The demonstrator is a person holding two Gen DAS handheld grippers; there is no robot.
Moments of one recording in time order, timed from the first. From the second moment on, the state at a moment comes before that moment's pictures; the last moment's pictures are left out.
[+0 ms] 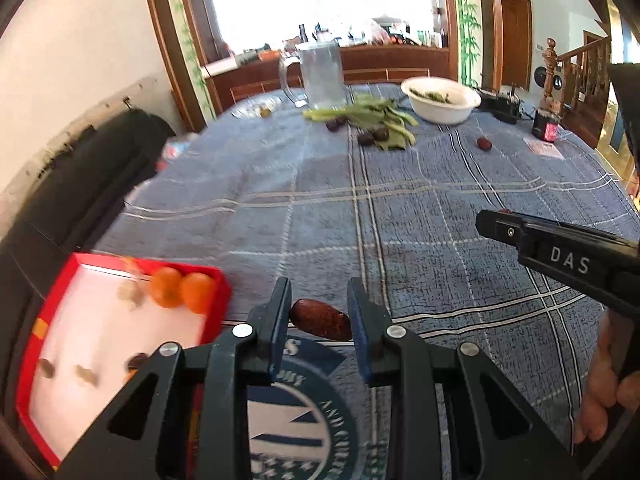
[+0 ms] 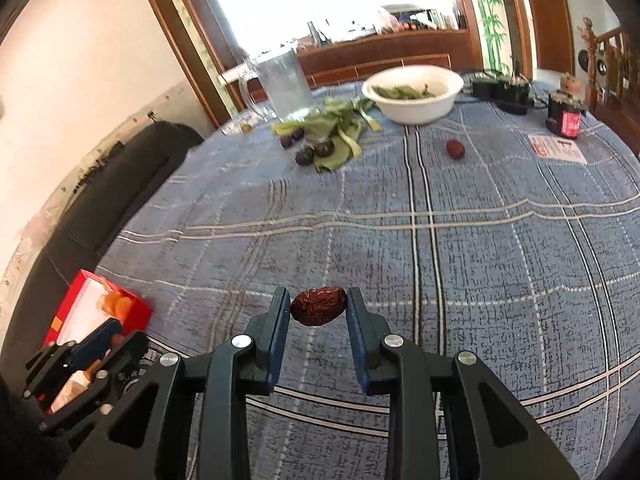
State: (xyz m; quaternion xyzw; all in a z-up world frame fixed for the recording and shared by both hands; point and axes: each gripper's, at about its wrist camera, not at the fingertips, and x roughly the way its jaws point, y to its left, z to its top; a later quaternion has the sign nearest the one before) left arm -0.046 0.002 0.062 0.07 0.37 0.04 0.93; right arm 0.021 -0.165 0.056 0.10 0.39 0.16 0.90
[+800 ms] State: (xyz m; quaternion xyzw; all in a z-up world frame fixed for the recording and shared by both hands) left arm -0.116 0.050 0.122 0.06 0.29 0.11 0.95; right arm -0.002 -0.162 0.075 0.10 0.30 0.17 0.93
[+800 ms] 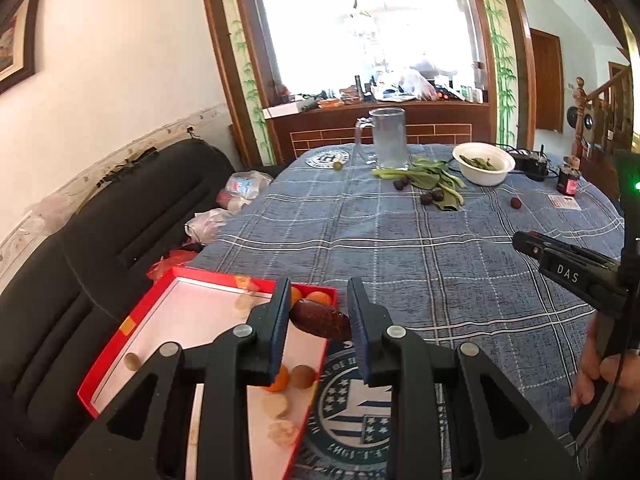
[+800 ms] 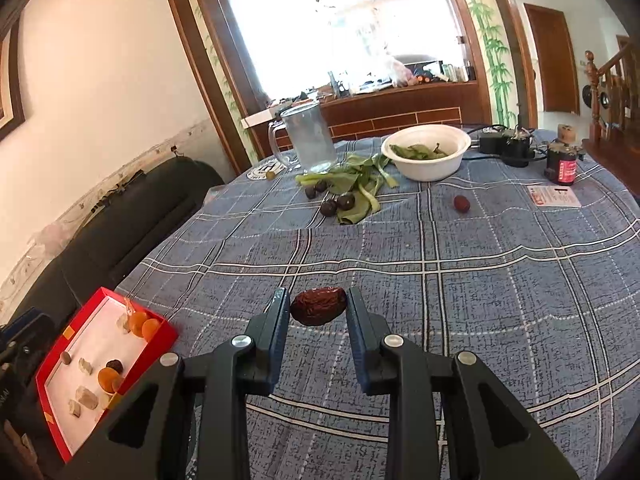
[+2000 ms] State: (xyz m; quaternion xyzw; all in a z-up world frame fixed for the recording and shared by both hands) left arm -0.170 0.215 0.056 -0.02 0.35 0.25 0.90; right arm -0.118 0.044 0.050 -0.04 0.34 0.39 0.85
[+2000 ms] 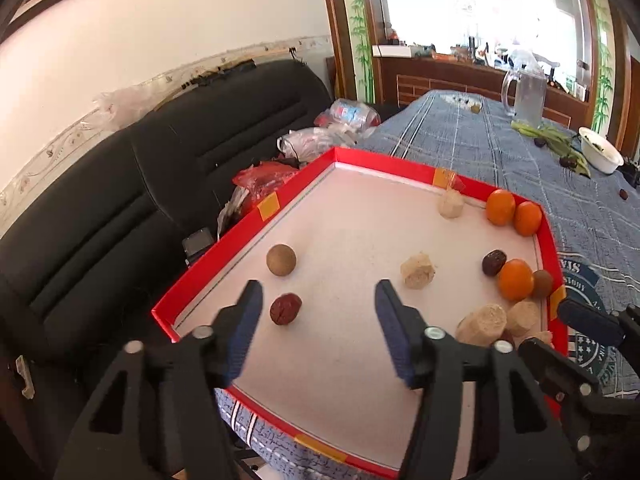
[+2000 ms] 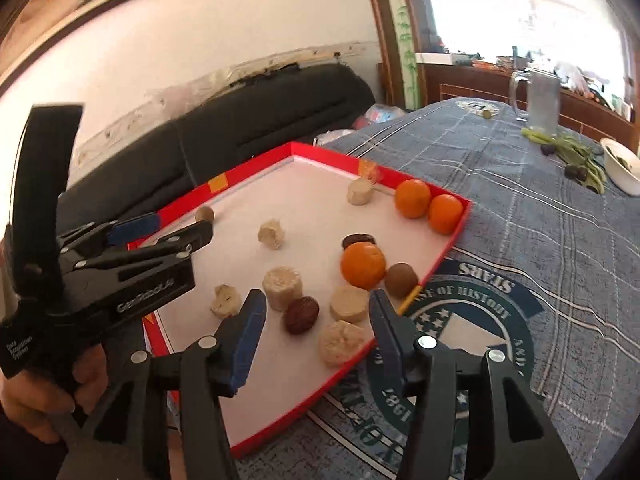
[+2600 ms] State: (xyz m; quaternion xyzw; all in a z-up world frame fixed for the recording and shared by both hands) left arm -0.271 0.144 0.148 0.00 0.18 0.21 0.96; right arm -0.228 -0.088 0.155 0.07 0.12 0.27 0.95
